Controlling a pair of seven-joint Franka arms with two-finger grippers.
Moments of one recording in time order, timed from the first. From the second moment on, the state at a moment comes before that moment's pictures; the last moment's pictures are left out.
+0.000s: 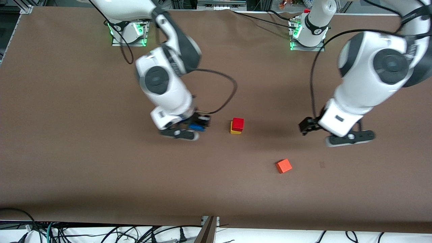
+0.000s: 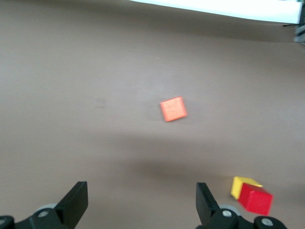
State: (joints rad) left arm -0.22 0.34 0.00 -1.39 0.02 1.79 -0.37; right arm 0.74 0.74 -0.13 -1.11 0.23 2.00 0.82
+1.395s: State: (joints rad) left arm 0.04 0.14 -0.01 -1.59 0.00 1.61 -0.04; right arm 0.92 0.95 -0.15 -1.01 0.08 2.20 1.13
